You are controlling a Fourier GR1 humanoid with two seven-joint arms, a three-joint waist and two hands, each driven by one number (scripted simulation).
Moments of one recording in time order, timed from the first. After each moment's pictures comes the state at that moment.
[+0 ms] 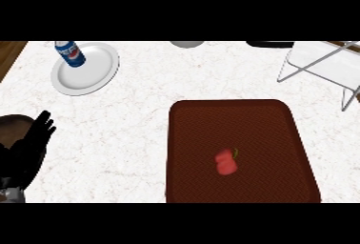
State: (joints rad) left arm 0.02 0.28 0.23 -1.43 0.06 -0.11 0.12; right arm -1.11 -1.06 -0.68 -0.63 0.46 0.12 0.27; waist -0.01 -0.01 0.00
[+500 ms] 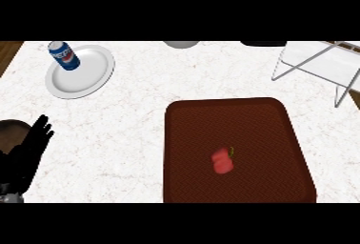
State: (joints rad) left arm 0.05 0.27 0.23 -1.46 0.05 -0.09 0.11; right arm -0.90 -1.41 -0.87 -0.63 0.35 0.42 0.34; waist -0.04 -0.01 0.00
